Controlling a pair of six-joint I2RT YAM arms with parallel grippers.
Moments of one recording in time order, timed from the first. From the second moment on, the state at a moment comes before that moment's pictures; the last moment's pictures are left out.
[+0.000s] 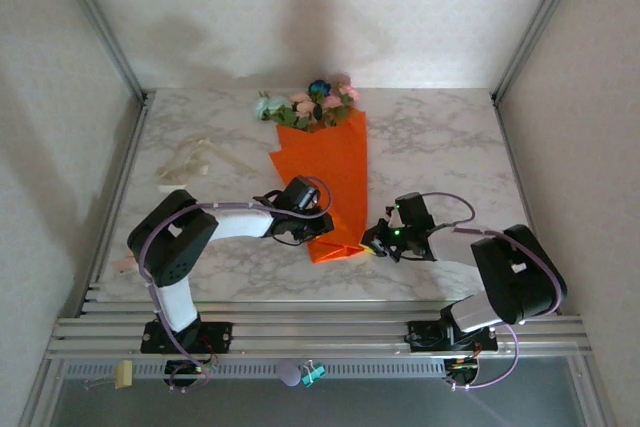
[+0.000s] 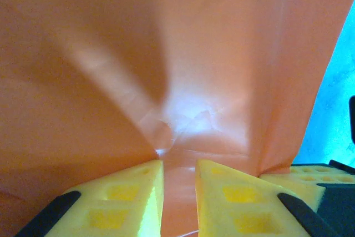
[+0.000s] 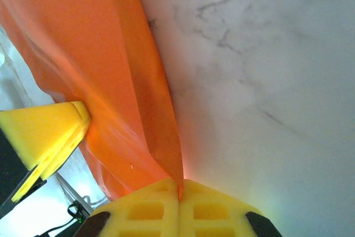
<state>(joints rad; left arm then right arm) -0.72 1.81 0.92 -0.06 0.29 -1.05 0.43 1.45 0.43 0.05 -0.60 0.97</state>
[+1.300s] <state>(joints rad) -0.10 2.10 1.73 -0.75 -0.32 -1.04 0.48 1.24 1.03 -0.77 -0.22 0.71</state>
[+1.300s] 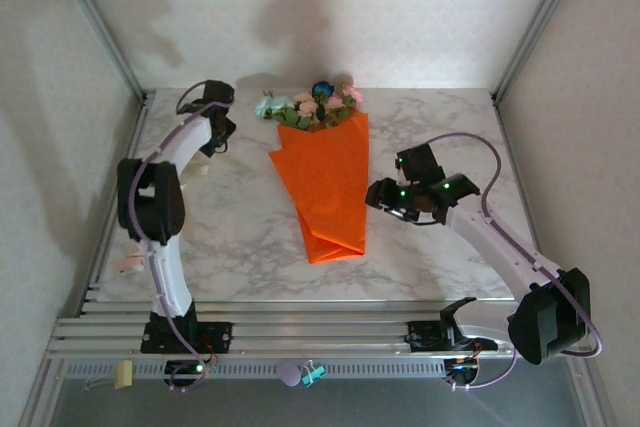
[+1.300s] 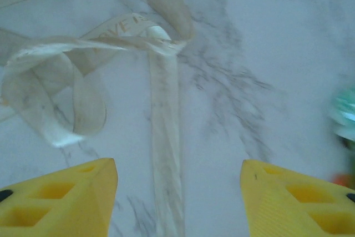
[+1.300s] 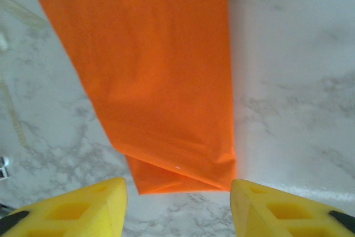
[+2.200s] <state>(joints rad) -0.11 2.44 2.05 -0.86 -0.29 -1.07 0.49 1.18 1.02 -0.83 -0.20 0.71</state>
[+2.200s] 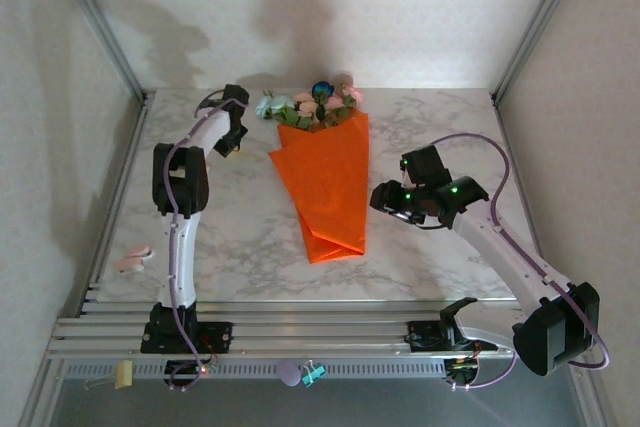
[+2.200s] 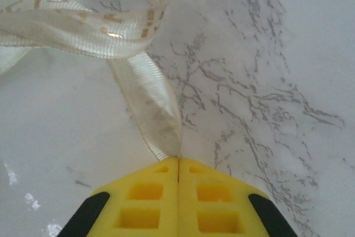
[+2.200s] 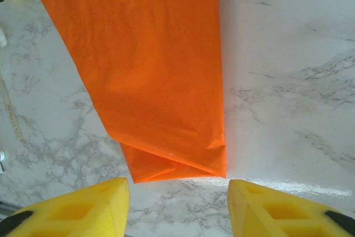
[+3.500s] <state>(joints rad) -1.00 2.41 2.05 0.02 0.51 -1.55 0.09 1.00 1.21 -1.18 0.08 0.85</state>
